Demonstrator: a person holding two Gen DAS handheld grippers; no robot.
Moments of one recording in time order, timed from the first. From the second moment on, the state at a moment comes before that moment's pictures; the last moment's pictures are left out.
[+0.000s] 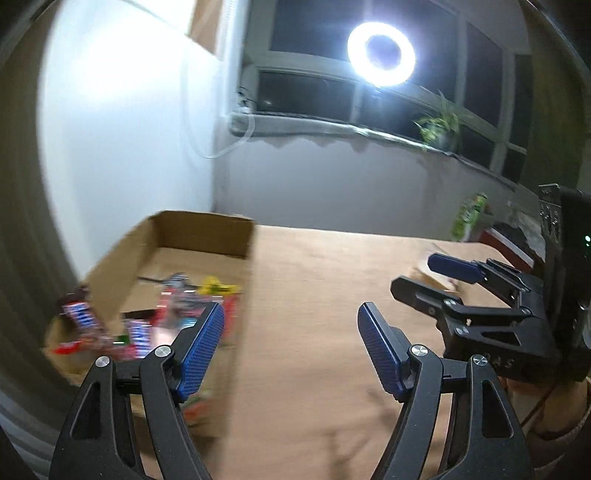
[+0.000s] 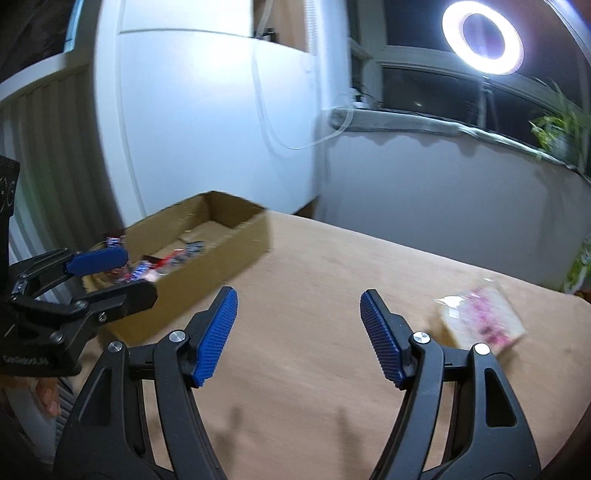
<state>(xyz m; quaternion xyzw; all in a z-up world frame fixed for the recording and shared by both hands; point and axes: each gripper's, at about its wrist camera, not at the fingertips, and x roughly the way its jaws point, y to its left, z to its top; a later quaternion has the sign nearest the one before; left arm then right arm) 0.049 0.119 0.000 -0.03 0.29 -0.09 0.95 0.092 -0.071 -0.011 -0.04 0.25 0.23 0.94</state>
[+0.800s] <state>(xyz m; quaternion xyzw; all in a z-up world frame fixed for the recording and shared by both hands) 0.133 -0.059 -0.044 -0.01 0.39 -0.23 0.89 0.208 -0.244 -0.046 0.02 0.37 0.14 0.92</state>
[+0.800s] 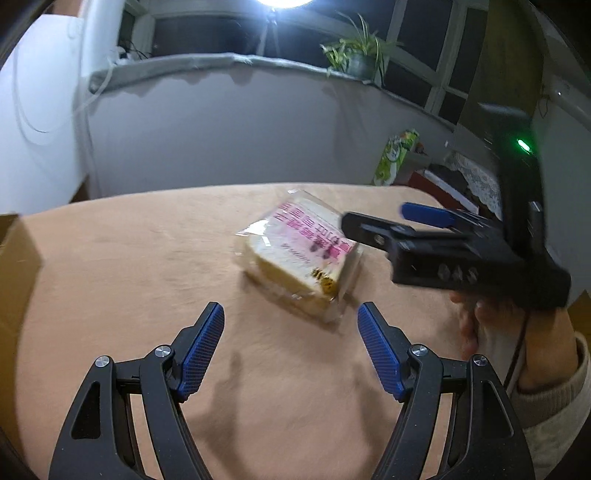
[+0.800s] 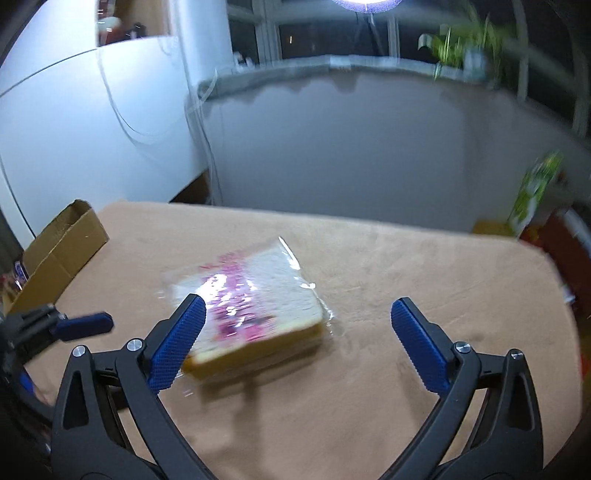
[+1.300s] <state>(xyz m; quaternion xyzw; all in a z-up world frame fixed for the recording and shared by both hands) 0.162 -0.090 -0.072 0.00 0.43 -0.24 0.87 0.222 -0.253 -0.071 0.07 0.39 0.24 0.89</state>
